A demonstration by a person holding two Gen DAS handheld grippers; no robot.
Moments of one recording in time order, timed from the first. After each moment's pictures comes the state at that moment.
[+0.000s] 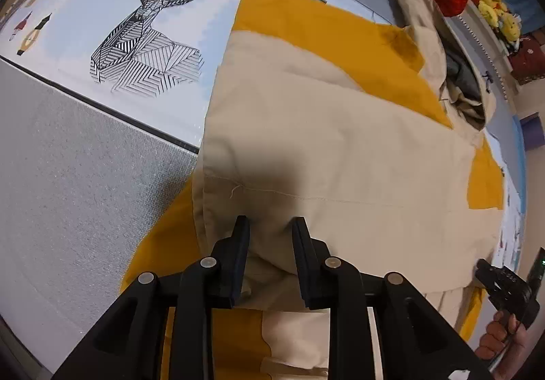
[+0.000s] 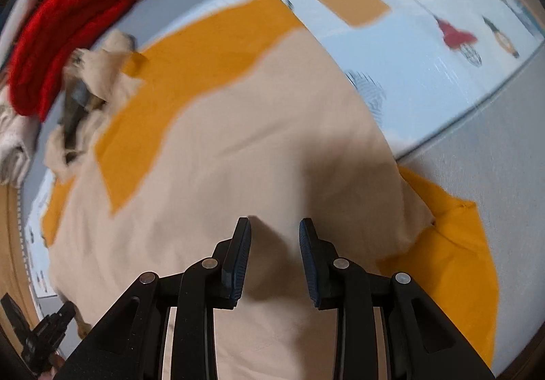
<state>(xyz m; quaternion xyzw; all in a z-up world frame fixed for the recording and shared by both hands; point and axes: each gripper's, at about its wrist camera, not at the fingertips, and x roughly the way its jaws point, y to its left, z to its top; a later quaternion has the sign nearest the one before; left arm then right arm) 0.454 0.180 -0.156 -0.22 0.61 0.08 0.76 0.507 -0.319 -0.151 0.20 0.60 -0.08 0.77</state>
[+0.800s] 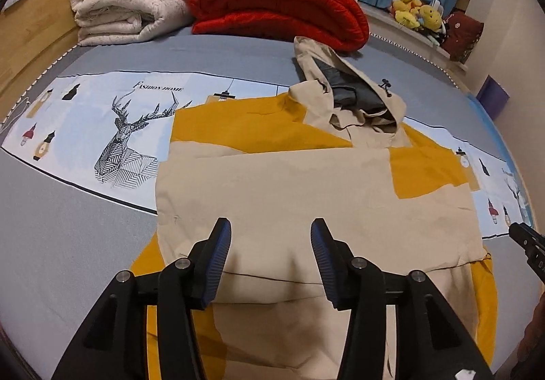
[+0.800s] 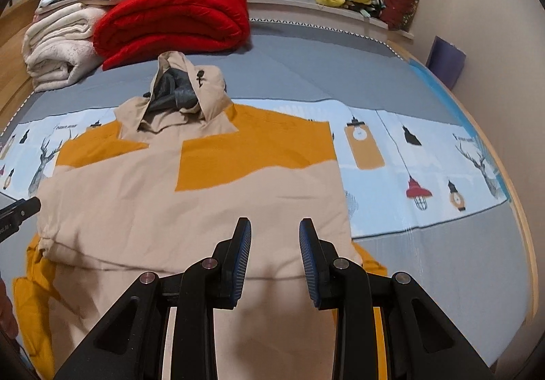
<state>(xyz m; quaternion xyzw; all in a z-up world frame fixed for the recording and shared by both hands) 0.413 0.086 -0.065 -0.10 0.45 0.03 0.89 0.419 -0.239 -0.030 -0.05 0.43 -0.02 0.90</state>
